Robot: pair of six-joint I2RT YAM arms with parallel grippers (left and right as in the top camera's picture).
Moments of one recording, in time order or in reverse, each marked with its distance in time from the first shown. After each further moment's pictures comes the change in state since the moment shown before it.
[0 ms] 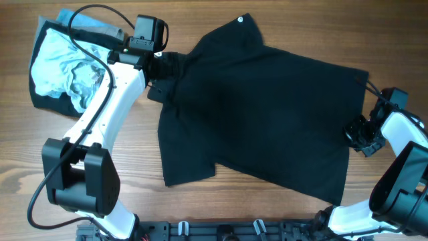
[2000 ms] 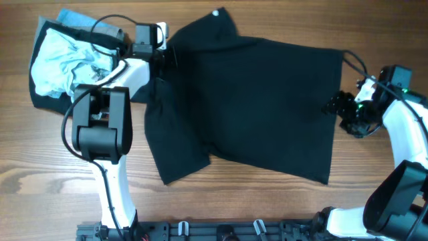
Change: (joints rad) left arm 0.109 0.440 0.021 0.627 0.306 0.053; right arm 0.112 -0.097 0.173 -0.204 -0.345 -0.266
